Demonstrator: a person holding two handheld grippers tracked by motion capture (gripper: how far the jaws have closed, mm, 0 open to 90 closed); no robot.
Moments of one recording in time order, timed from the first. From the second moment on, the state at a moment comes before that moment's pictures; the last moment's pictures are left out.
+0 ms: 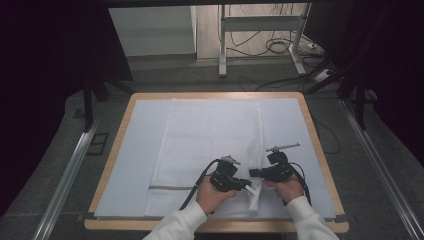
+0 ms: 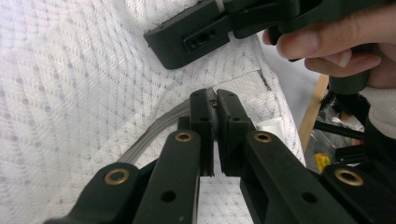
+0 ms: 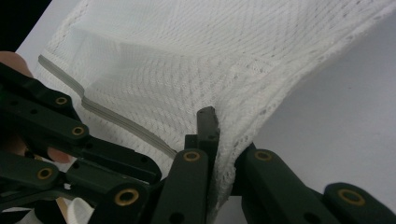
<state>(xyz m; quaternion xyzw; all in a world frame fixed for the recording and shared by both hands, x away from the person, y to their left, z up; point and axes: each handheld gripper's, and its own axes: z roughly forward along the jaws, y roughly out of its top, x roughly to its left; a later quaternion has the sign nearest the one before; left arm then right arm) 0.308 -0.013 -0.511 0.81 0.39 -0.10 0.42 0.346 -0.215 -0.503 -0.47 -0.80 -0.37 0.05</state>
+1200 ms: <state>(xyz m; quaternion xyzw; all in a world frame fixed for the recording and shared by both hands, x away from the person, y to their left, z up) 0.312 -0.006 -0.520 0.81 0.40 -0.10 0.41 0.343 -0.213 -0.505 -0.46 -0.81 -0.36 0.04</state>
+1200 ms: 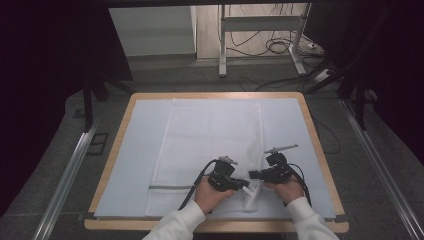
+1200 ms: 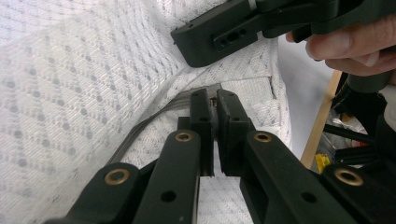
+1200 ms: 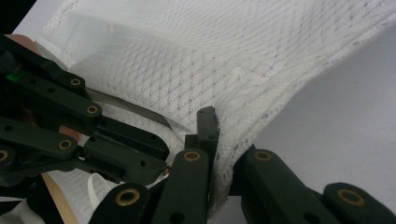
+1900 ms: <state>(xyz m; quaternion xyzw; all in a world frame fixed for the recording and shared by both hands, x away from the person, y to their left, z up) 0.311 -0.001 -0.518 0.82 0.40 -0.09 0.40 0.342 -0.213 -0.506 -0.45 -0.82 -0.35 0.04</state>
